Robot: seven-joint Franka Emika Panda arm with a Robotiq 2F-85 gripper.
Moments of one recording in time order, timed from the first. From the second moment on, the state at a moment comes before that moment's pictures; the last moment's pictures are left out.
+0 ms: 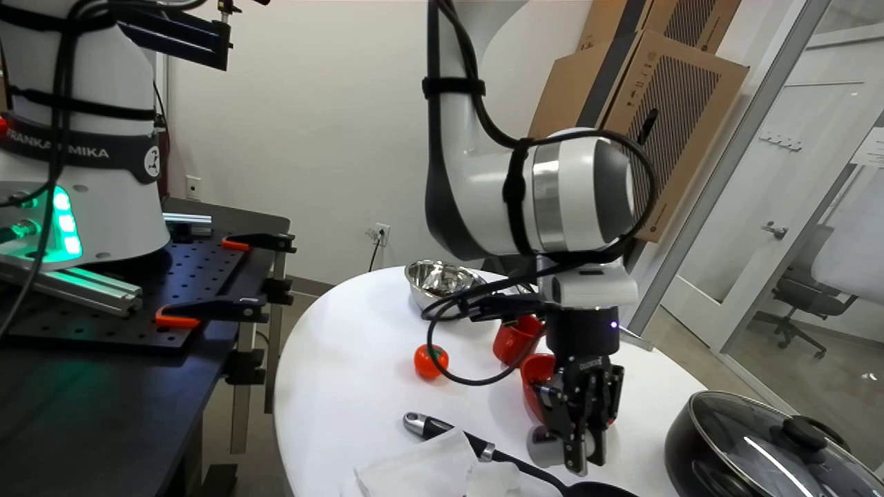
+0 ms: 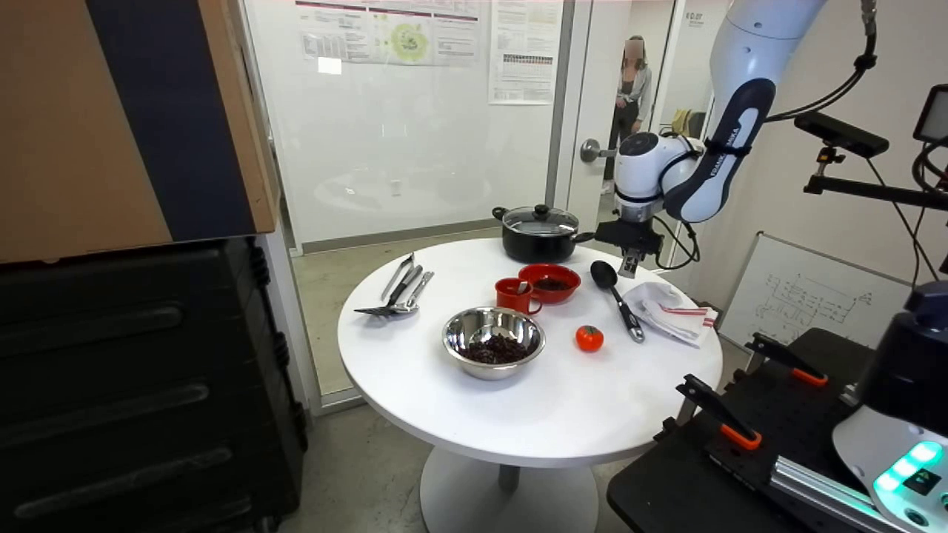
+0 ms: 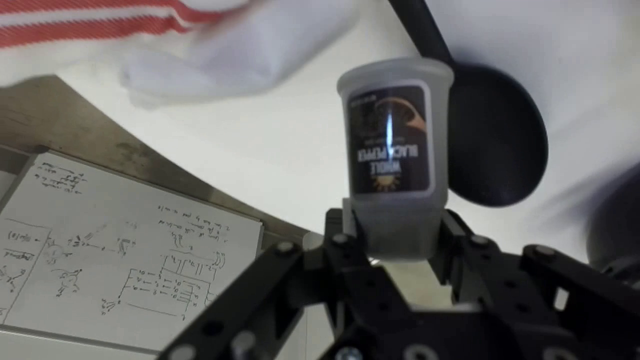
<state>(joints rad) -0.38 0.68 -0.08 -1.99 -1.34 2.84 2.03</state>
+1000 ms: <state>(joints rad) -0.24 0.66 -0.05 -2.17 -0.54 2.85 1.25</state>
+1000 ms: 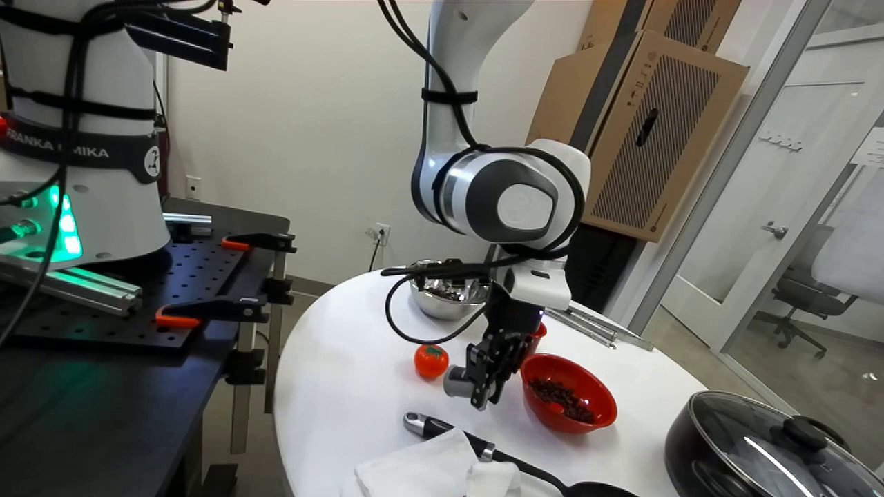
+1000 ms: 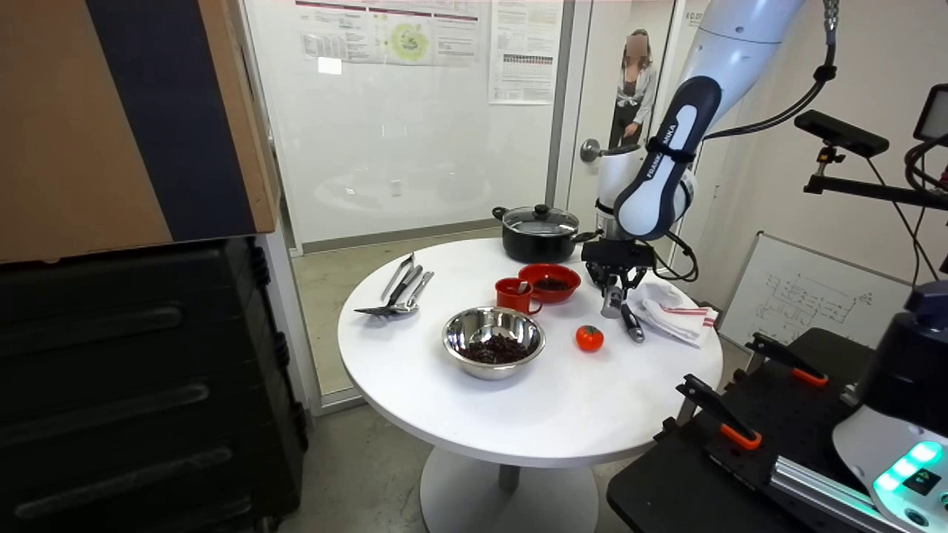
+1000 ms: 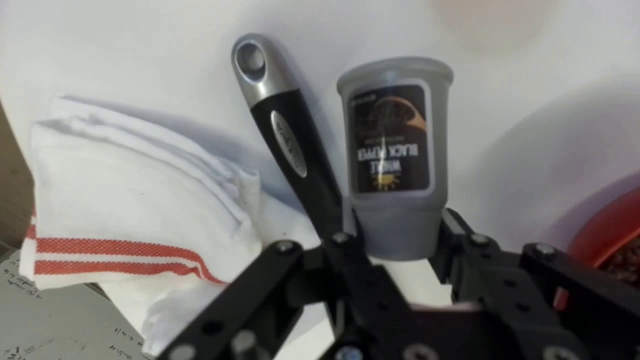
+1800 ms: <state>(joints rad) 0.01 0.82 -0.23 -2.04 -0.16 2.74 1.07</state>
